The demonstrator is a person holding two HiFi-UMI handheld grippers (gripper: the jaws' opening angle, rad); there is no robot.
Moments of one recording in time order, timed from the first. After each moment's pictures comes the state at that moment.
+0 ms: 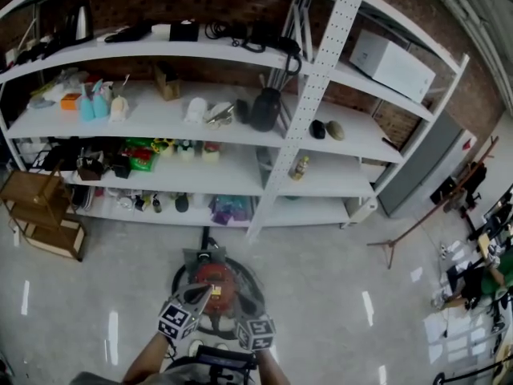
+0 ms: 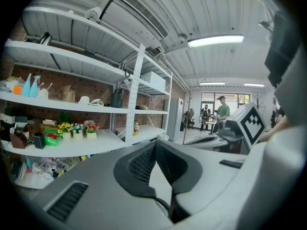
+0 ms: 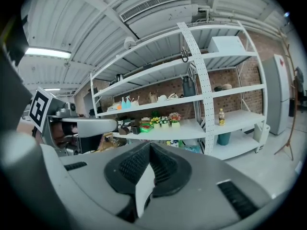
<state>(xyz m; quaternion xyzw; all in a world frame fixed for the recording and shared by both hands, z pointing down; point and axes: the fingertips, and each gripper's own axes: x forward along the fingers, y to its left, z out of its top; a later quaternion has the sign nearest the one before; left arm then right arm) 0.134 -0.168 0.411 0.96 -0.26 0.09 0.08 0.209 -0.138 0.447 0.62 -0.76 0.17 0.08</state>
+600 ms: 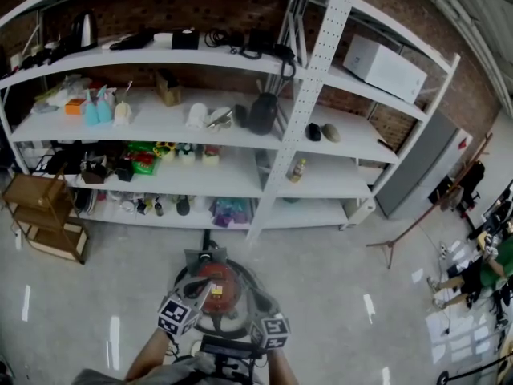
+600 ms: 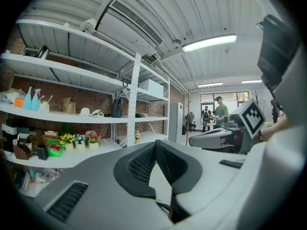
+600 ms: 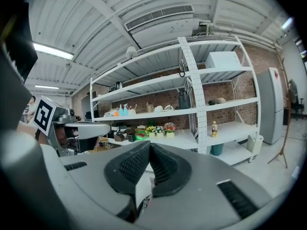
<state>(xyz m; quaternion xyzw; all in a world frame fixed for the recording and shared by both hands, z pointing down) 0.126 -0.151 0.370 0.96 -0.27 0.07 0.04 0.235 -0.106 0.392 0.63 -0.77 0.12 0.04</state>
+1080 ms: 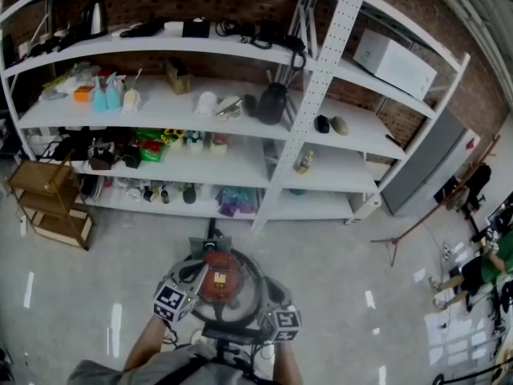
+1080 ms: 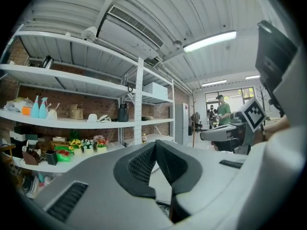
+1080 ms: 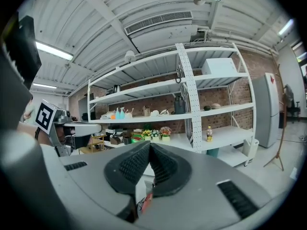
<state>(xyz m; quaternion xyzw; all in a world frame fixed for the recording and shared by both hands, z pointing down) 0.104 -0.160 0.355 0.95 -0.31 0.06 0.02 0.260 -0.092 0.366 0.66 -0.75 0.11 0.04</state>
